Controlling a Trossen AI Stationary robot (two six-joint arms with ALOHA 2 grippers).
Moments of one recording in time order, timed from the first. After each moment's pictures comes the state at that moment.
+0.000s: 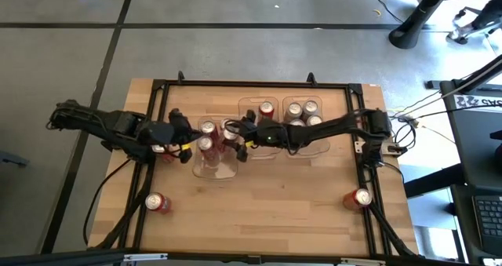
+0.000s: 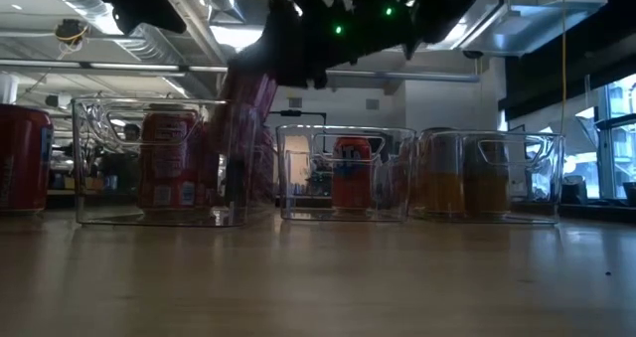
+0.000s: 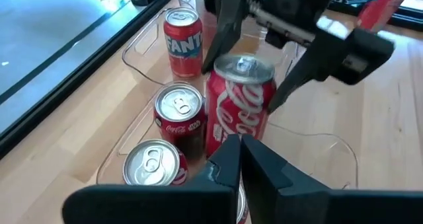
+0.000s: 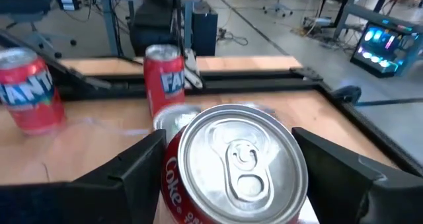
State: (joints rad) left arm -0.23 0.82 0.85 -0.69 -0.52 -0.42; right arm -0.01 1.91 1.22 0.49 0.17 -0.04
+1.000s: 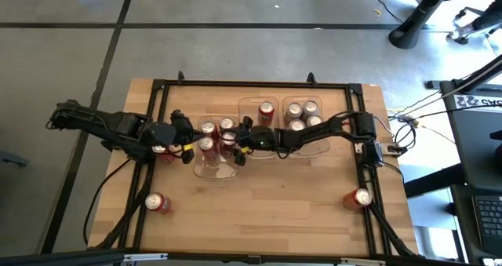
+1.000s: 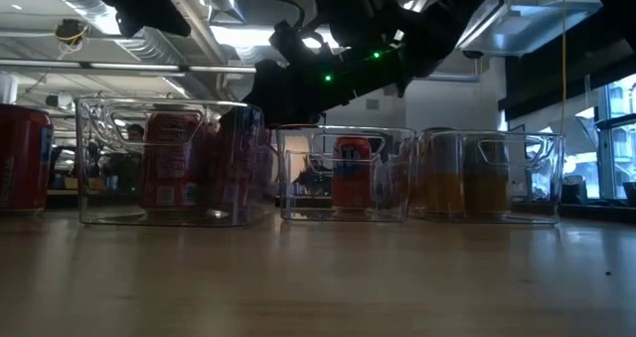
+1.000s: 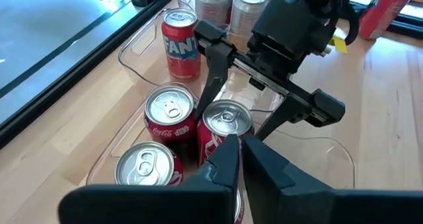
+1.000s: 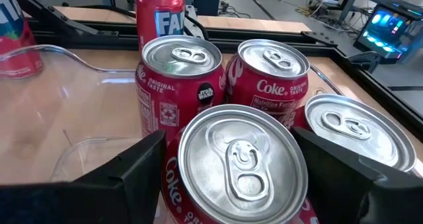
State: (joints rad) left arm -0.23 0.83 0.82 -0.64 -0.52 -0.43; right arm -0.02 2.05 1.22 0.52 0.16 -0.08
